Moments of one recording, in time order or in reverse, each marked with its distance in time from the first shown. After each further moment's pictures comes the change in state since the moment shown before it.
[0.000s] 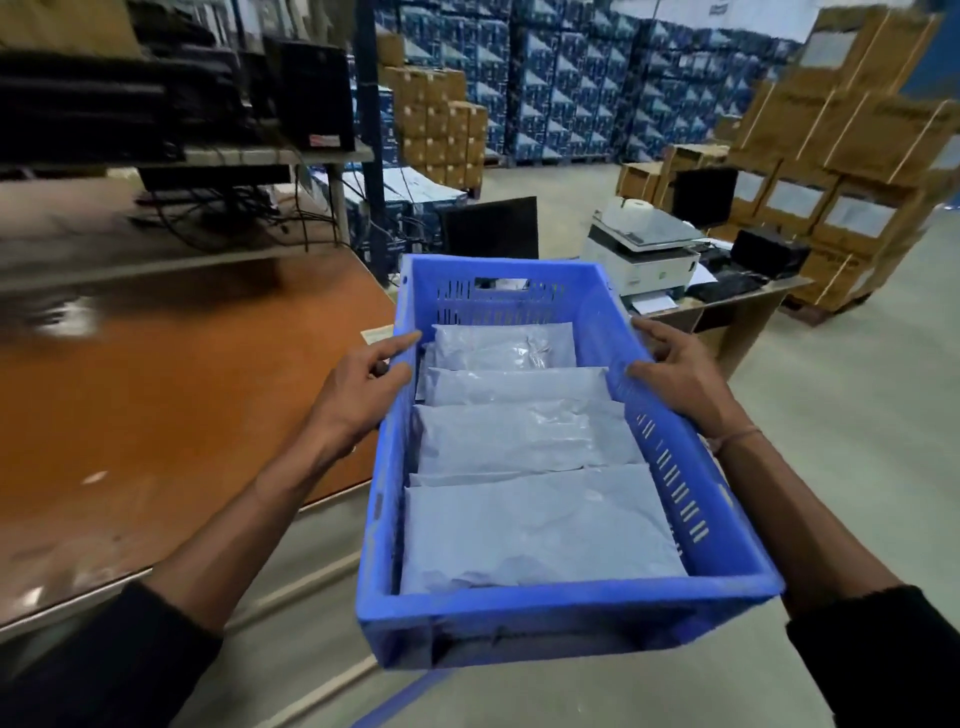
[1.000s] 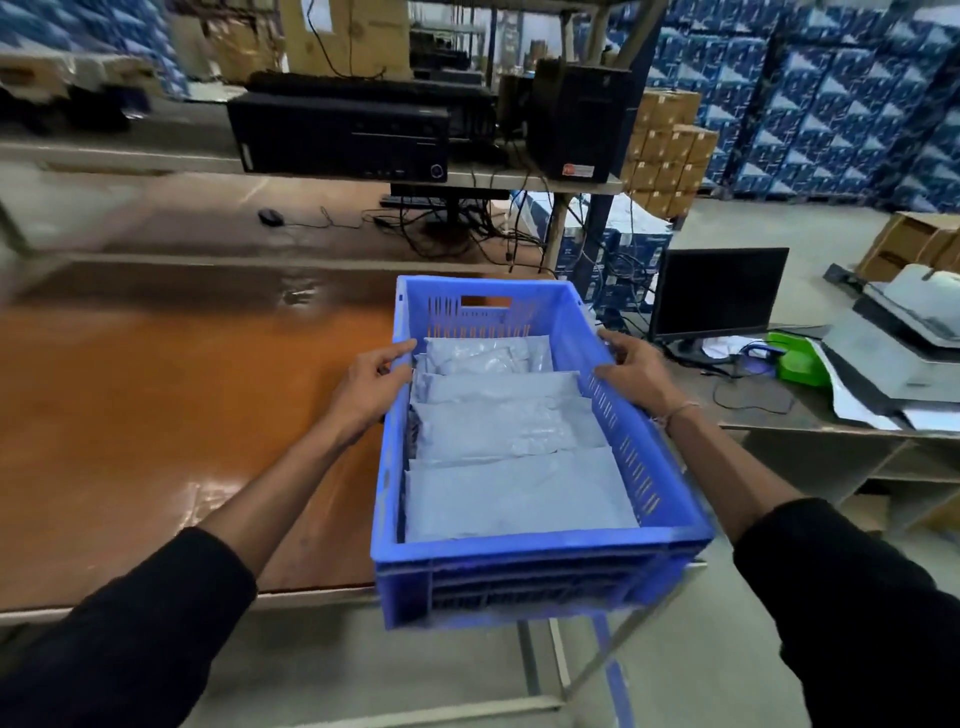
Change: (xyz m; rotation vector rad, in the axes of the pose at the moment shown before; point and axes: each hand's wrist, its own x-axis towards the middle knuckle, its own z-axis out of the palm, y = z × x) left_hand 0.066 -0.153 -0.213 0.151 0.370 -0.310; right_hand 0.206 -0.120 0.345 0.021 -0.430 -0.210
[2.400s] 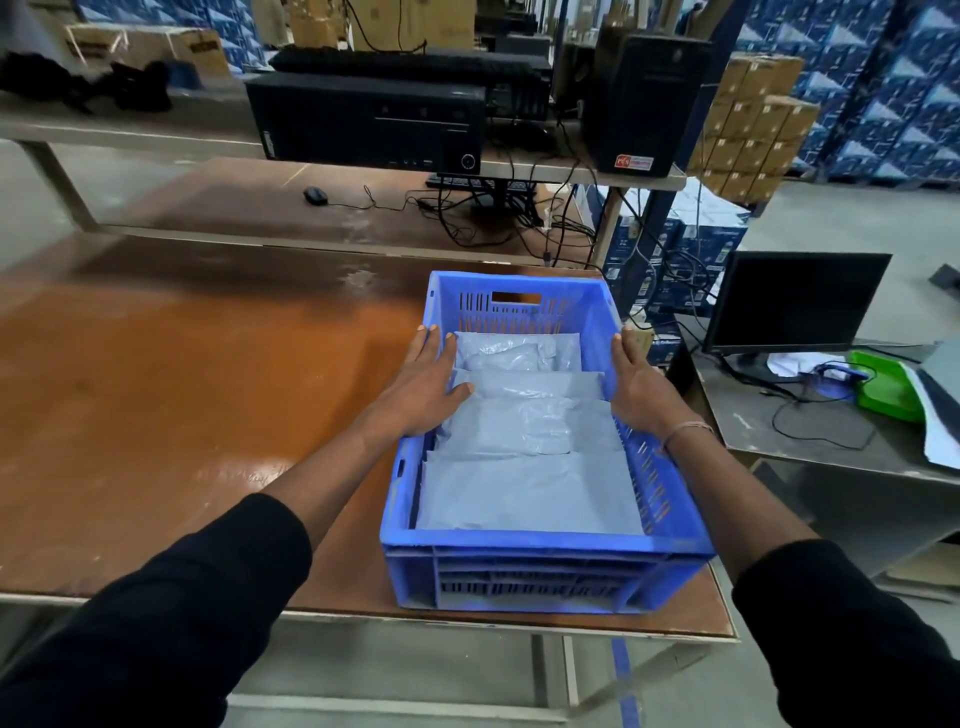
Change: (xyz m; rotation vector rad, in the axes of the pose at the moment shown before) left_hand 0.054 0.018 0.045 0.780 -0.295 0.056; right_hand 0.066 0.008 0.032 -0.654 -0.189 -0.231
